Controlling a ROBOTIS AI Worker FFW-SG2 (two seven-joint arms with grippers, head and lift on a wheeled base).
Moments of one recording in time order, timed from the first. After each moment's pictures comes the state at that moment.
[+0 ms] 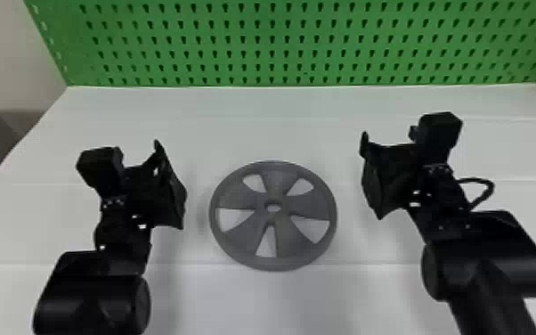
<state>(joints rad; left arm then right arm) 0.02 0.03 0.01 -1.56 0.10 -0.06 0.18 -0.13 -0.05 0.03 -1.56 0.02 0.17 0.06</state>
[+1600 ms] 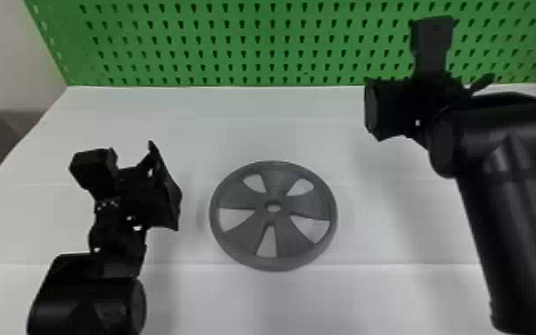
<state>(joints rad) 0.03 0.03 0.03 -1.58 0.10 -0.06 0.18 -0.51 -0.08 0.11 -1.62 -0.06 0.92 -0.11</state>
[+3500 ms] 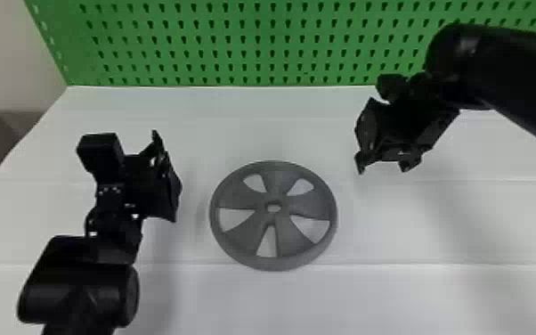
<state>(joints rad) -0.01 0.10 -0.01 -1.60 0.06 0.00 0.18 -1.27 -0.20 1.04 -0.44 -1.21 1.26 -0.14</state>
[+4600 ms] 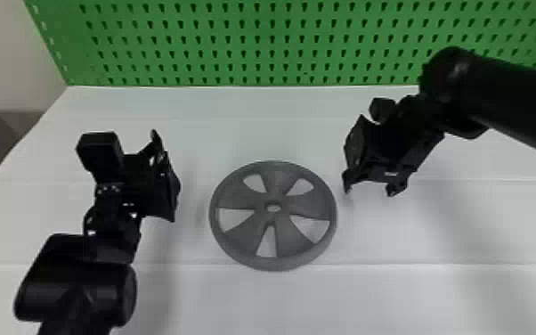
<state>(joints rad) -0.01 0.12 -0.03 -1.60 0.07 0.01 0.20 -1.29 -0.20 1.49 -0.38 -1.85 1.16 -0.27</state>
